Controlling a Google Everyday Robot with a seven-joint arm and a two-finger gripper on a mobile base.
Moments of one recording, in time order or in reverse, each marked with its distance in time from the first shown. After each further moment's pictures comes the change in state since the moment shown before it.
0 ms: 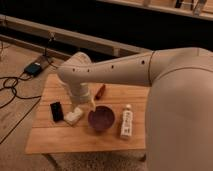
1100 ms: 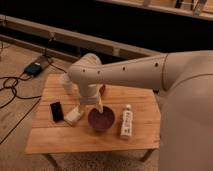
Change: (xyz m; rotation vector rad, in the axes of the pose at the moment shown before) arm 0.006 -0.056 -0.003 -0.003 -0.008 0.068
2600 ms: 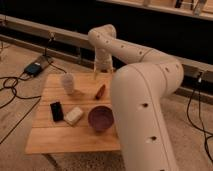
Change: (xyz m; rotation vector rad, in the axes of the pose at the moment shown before) arm -0.221 -0.031 -0.003 0.032 -0.003 -0.098
